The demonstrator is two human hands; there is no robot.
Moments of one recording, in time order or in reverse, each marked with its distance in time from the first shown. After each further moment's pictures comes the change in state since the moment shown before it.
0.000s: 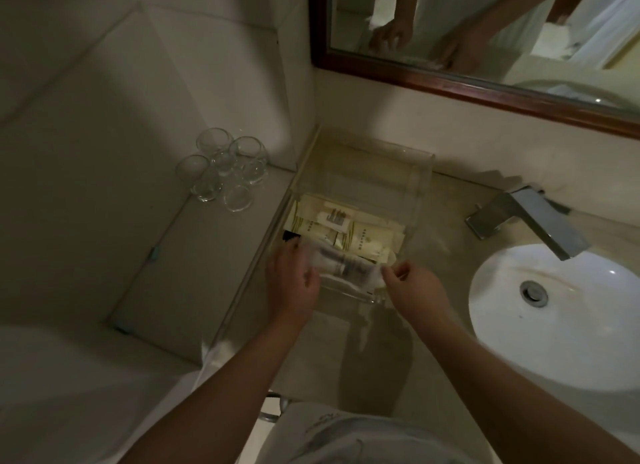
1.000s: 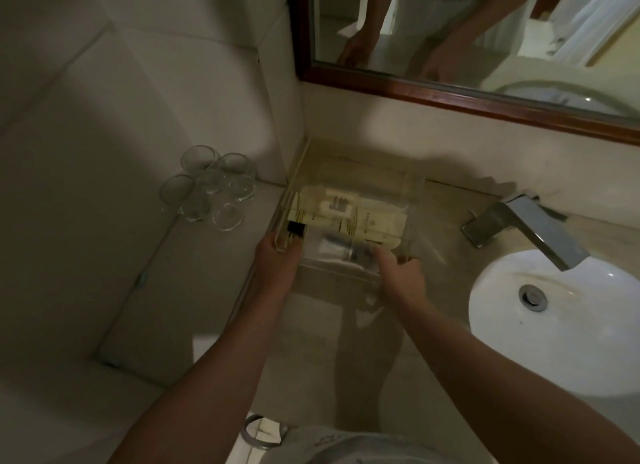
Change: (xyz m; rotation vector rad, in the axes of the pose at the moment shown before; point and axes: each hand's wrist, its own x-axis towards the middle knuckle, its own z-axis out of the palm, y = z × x) left_hand 0.083 0.007 -0.006 -0.573 -0.026 -0.607; right_hand 0.044 -0.031 0.007 0.556 0.039 0.379
